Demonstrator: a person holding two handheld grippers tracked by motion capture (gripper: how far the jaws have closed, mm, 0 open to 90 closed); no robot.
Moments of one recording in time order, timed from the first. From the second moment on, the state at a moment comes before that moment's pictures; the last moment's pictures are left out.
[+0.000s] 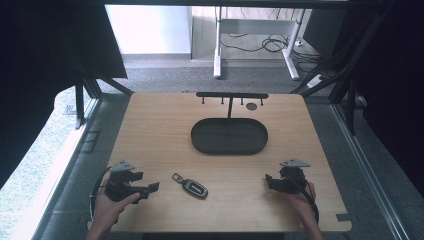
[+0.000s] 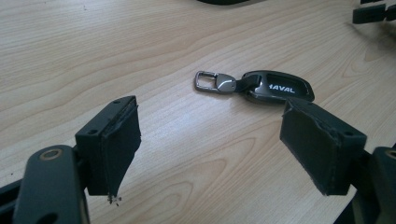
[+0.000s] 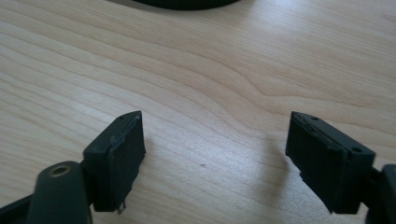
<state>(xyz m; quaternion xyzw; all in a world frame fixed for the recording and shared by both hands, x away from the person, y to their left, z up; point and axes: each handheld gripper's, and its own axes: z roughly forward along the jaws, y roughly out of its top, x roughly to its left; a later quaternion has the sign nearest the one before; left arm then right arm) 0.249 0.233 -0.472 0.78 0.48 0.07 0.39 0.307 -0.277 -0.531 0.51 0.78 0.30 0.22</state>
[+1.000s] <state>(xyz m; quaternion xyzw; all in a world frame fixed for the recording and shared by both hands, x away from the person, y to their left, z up) 0.249 0.240 -0.472 0.78 0.49 0.07 0.39 0.294 -0.251 -0.484 0.45 0.80 0.35 0.20</state>
